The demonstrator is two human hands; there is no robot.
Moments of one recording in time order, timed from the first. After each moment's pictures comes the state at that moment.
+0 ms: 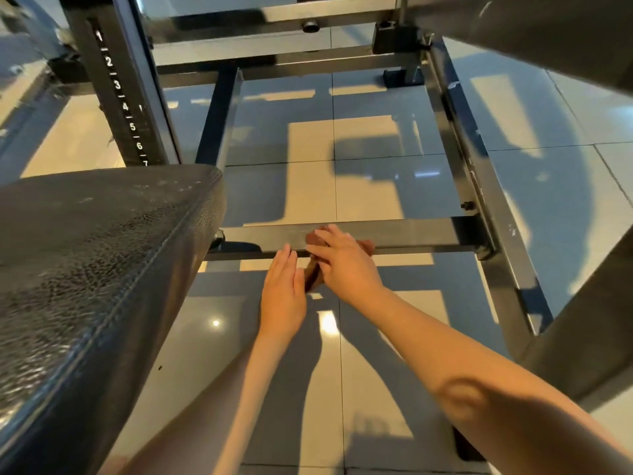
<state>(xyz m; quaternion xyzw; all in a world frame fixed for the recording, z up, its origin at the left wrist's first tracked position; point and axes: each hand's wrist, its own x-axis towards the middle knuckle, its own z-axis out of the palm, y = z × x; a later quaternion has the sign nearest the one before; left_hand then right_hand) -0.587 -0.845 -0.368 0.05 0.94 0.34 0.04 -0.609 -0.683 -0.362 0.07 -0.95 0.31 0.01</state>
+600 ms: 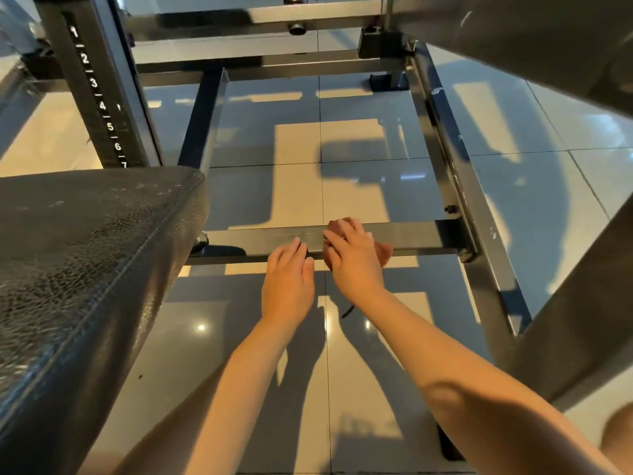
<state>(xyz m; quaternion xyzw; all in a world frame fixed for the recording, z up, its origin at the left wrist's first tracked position) -0.602 -0.807 -0.355 0.09 0.95 0.30 0.04 -0.606 -0.653 -0.368 -0.03 -0.96 0.28 0.03</state>
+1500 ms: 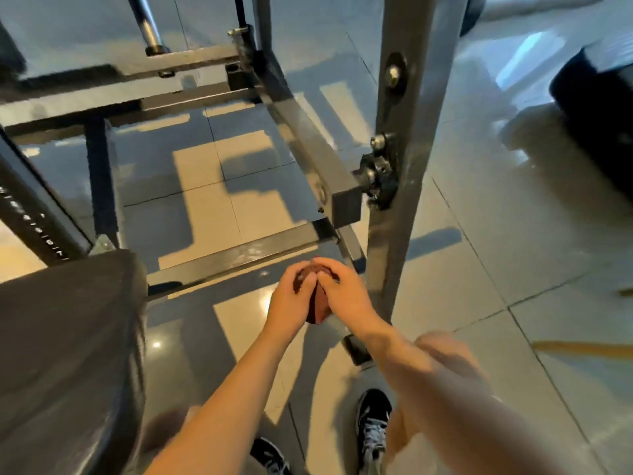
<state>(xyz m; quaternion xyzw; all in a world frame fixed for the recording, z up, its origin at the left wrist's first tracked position) -0.500 -0.695 -0.155 0.07 0.79 0.53 0.31 -0.444 -0.579 -0.138 -0.33 -0.76 0.56 -0.04</state>
